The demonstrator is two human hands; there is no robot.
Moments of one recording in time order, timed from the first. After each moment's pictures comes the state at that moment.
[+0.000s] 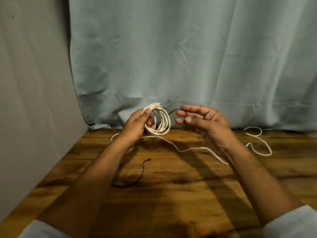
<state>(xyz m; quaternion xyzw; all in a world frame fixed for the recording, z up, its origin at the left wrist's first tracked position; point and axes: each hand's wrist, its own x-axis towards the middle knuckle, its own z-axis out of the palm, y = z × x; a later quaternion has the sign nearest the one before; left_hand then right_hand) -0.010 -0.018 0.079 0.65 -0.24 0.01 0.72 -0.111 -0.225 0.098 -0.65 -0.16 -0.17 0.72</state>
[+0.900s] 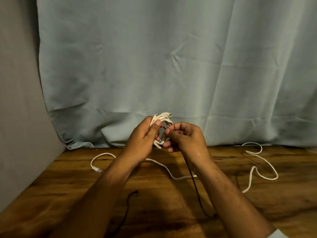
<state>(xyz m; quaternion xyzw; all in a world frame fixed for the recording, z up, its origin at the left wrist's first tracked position) 0.032 -0.073 0.090 0.73 -0.33 0.13 0.59 -0.027 -0.217 0.095 -0.71 -0.02 -0.24 0.66</state>
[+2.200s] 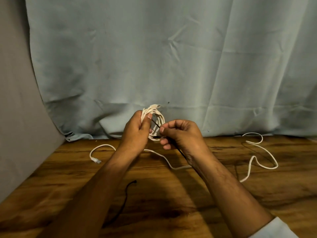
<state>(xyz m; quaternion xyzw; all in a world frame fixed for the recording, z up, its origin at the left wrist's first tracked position) 0.037 -0.077 0.075 0.72 -0.25 0.17 0.62 -0.027 -0.216 0.084 -0.69 -0.01 -0.16 0.70</state>
